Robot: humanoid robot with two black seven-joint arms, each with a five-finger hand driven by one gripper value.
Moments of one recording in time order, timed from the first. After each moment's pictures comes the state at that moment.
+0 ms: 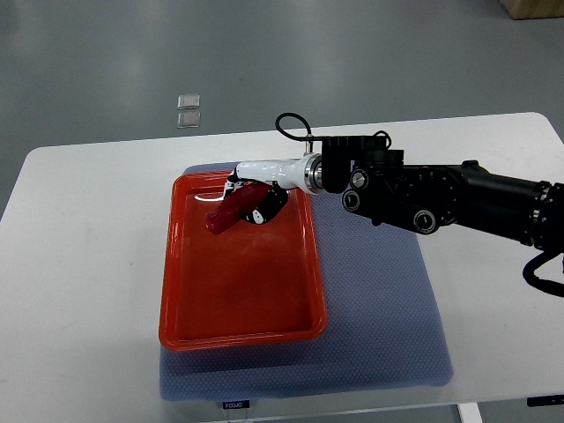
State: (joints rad) left arm -0.06 0.00 0.07 -0.29 0.12 -0.01 0.06; right arm 1.20 -0.02 0.02 0.85 -1.07 0.15 0.04
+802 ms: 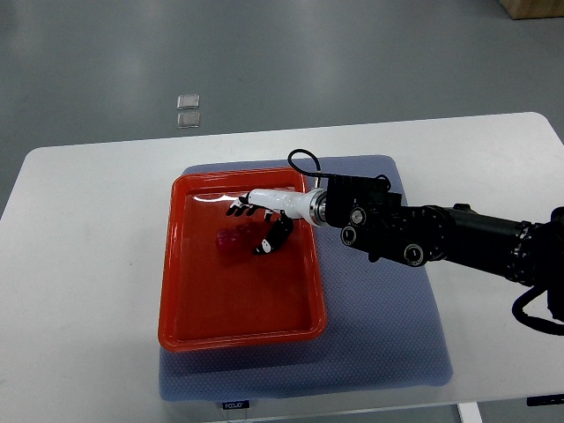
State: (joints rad) left arm -0.06 0.00 0.07 -0.29 0.12 -0.01 0.07; right arm 1.08 0.00 0.04 0.79 -1.04 0.08 0.04
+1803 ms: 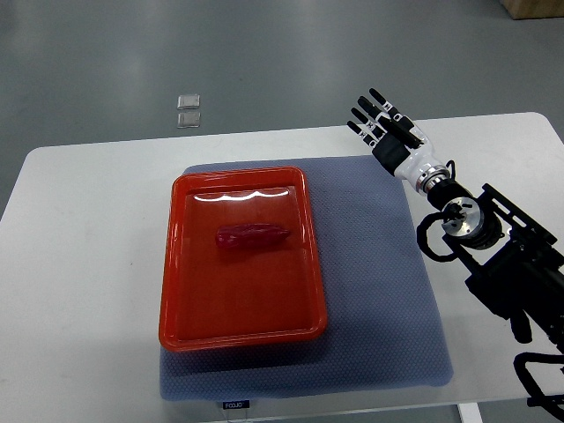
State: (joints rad) left arm -0.06 0.00 0.07 -0.29 0.12 -0.01 0.07; right arm 0.62 -0.07 1.06 0.78 -0.14 0.18 0.14
